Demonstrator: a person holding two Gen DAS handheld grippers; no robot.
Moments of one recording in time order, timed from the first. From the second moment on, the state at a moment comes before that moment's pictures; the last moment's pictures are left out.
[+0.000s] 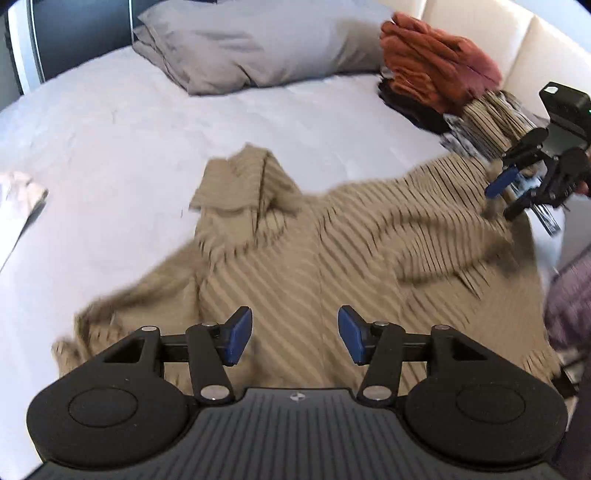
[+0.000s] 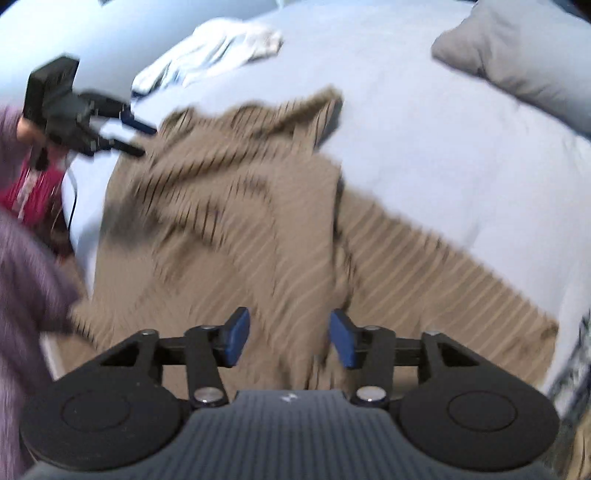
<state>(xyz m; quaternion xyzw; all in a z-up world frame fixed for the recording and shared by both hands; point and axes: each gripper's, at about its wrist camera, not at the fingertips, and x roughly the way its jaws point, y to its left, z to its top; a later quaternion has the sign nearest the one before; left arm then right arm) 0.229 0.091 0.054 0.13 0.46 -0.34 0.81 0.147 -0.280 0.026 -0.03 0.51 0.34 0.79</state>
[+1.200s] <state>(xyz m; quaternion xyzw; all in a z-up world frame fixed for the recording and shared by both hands) 0.150 0.118 0.031 0.17 0.53 -0.47 0.69 0.075 -0.198 0.019 -0.11 0.50 0.50 0.69</state>
